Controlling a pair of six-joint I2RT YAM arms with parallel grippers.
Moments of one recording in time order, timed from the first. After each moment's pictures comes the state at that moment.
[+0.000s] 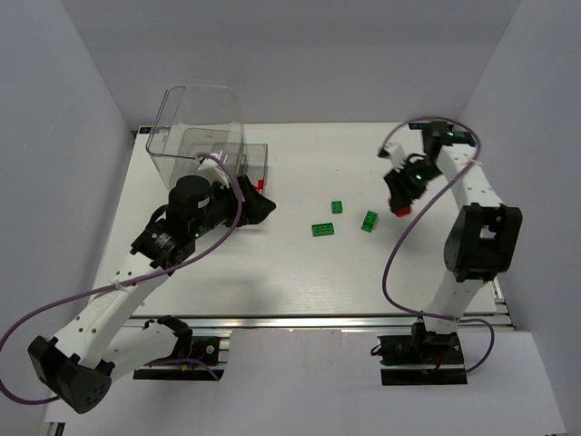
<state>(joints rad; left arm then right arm) -0.56 0.99 1.00 -0.36 0.12 -0.60 -0.02 1.81 1.61 -1.21 -0.45 -0.88</state>
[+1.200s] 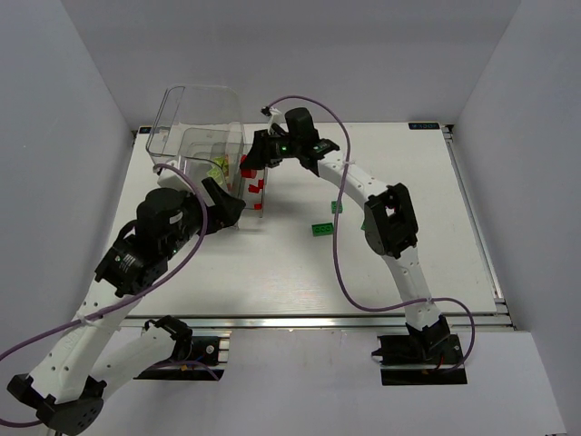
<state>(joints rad) -0.56 0.82 1.10 -0.64 -0.14 -0.68 0.62 2.37 2.14 -0.16 -0.69 0.40</state>
